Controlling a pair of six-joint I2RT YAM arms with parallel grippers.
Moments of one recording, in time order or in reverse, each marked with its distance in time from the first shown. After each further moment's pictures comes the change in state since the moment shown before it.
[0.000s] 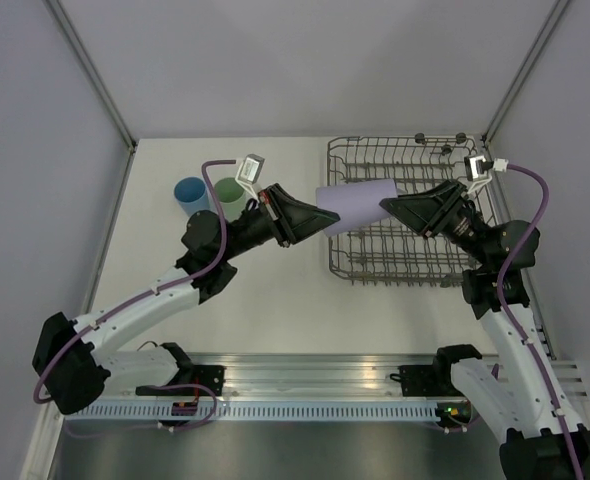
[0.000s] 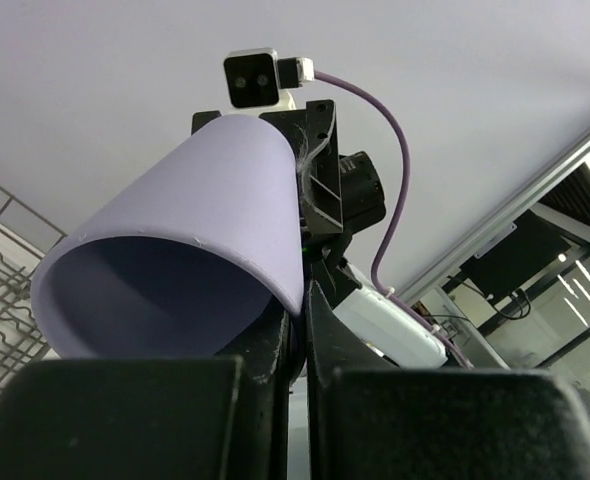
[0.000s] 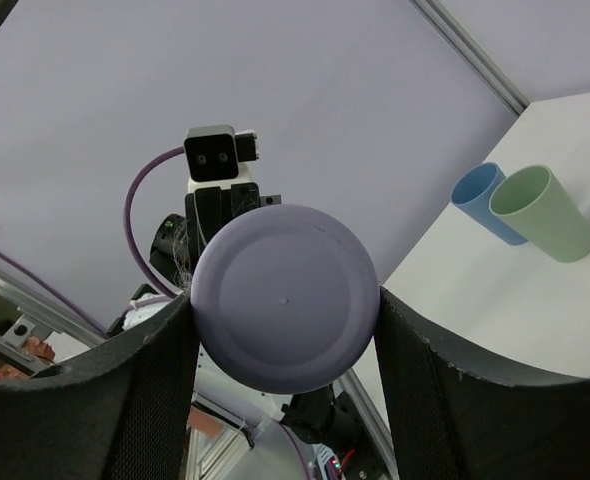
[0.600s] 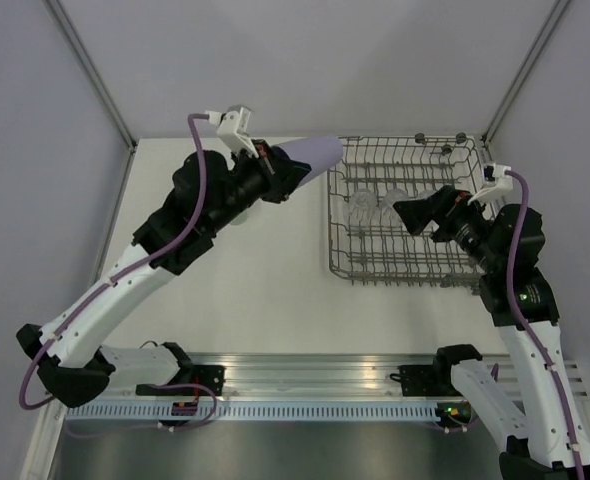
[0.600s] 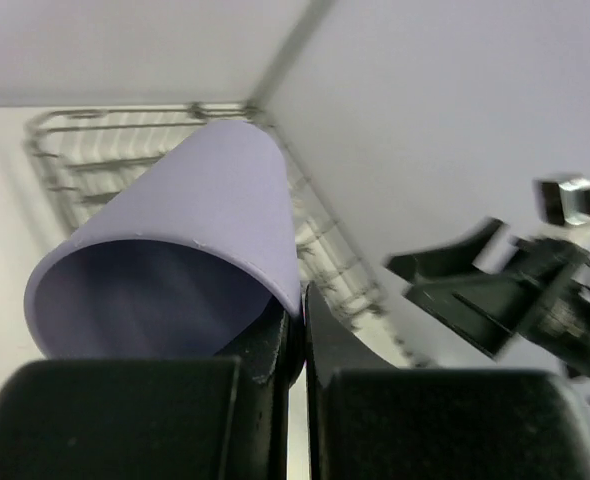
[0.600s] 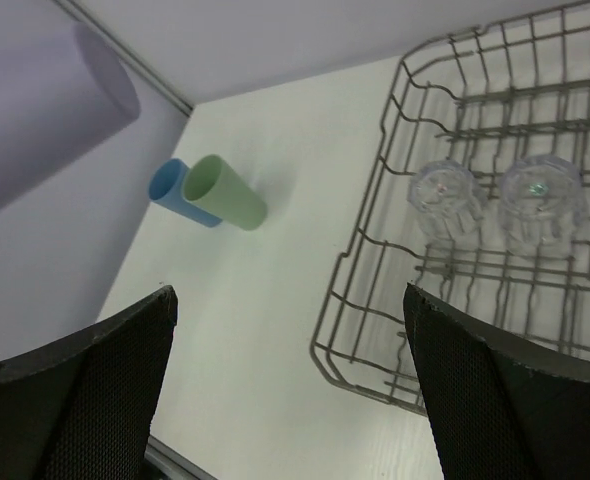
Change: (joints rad) left arm -0.008 0.023 0.552 -1.012 -0.495 0.452; right arm 0.003 -0.053 0.238 -0.832 0.432 -0.656
